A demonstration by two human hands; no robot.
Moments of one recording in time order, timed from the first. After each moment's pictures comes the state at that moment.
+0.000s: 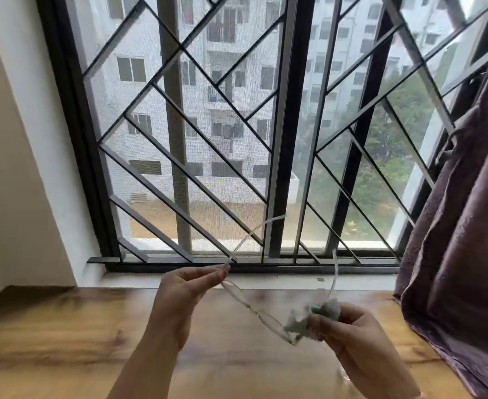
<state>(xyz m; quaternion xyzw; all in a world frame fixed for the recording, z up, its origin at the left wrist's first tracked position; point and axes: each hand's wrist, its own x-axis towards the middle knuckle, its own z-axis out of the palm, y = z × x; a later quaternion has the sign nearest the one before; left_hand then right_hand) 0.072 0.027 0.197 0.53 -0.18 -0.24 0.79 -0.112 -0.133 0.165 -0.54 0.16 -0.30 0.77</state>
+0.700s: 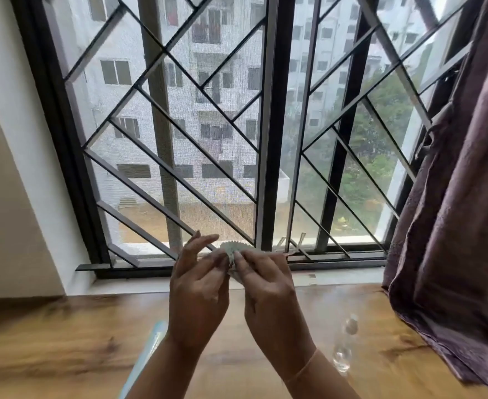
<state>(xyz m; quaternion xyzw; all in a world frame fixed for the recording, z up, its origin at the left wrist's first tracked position) 0.059 0.003 0.197 0.59 -0.50 0.47 0.43 -0.038 -0.067 0.200 -0.84 0.08 -0.53 0.09</state>
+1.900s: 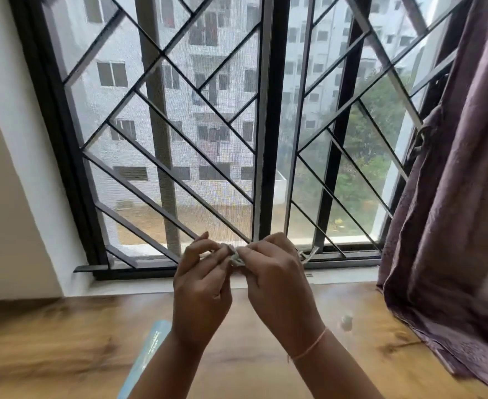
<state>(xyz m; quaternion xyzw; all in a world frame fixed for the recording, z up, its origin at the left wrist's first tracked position) 0.055 0.000 0.194 0.59 -0.48 0.48 0.44 -0.051 -0.072 0.233 -0.88 0.10 -0.47 0.03</state>
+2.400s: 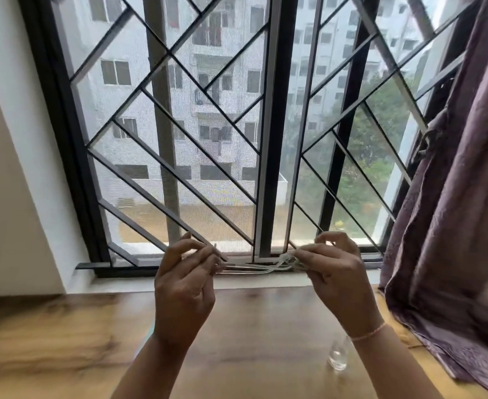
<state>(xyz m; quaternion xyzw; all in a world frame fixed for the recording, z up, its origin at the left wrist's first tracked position) 0.068 0.021 0.194 0.60 -0.46 0.47 0.46 -0.091 -0.151 0.219 -0.85 0.07 -0.52 0.01</state>
